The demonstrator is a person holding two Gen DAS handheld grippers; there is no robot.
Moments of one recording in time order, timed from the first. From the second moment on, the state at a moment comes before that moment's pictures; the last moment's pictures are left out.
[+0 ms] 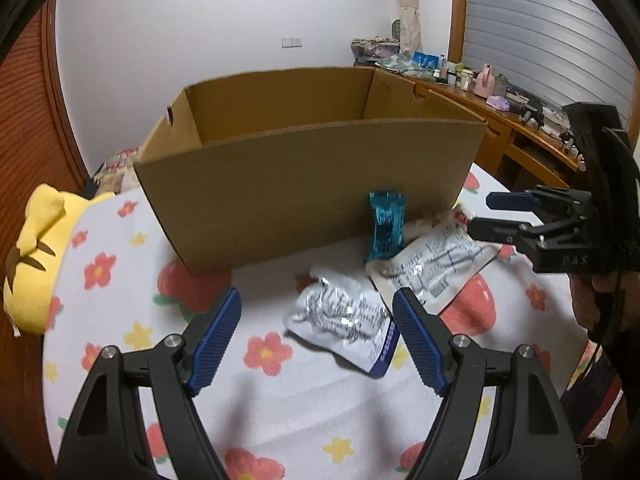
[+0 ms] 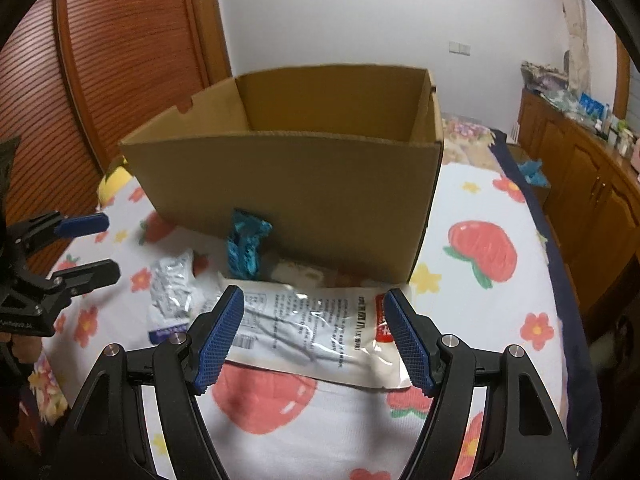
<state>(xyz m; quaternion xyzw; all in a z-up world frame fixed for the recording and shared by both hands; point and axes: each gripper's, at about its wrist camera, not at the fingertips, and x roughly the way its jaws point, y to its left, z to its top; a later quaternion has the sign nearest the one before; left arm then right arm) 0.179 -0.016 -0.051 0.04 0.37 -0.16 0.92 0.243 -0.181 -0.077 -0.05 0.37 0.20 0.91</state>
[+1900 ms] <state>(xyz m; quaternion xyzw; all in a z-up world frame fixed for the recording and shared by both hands) 0.175 0.010 -0.103 -0.03 0.41 -0.14 0.90 0.228 -0.129 -0.115 -0.13 0.43 0.30 0.84</state>
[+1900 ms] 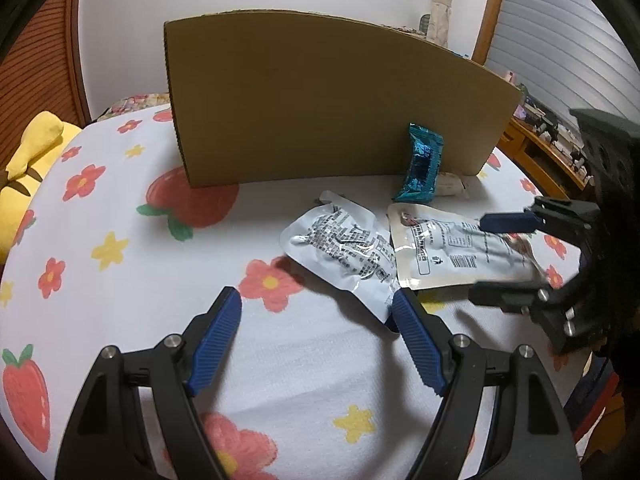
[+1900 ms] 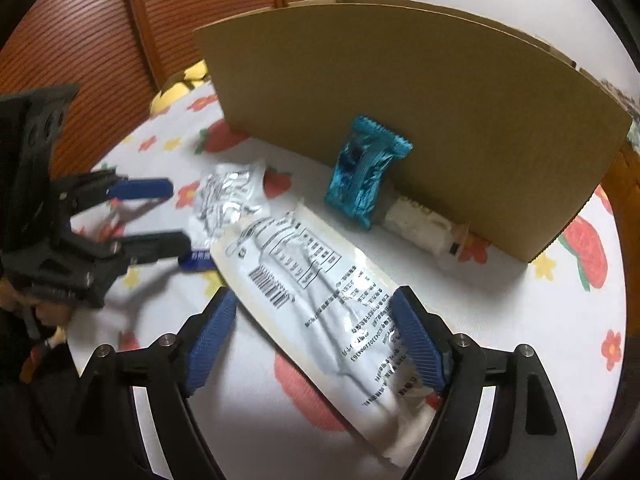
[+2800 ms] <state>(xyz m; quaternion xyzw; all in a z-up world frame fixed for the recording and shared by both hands) 0.175 0.011 -0.103 -0.04 0.41 -0.14 0.90 0.245 -0.103 -0.122 -0.19 0.43 0.30 0.83</state>
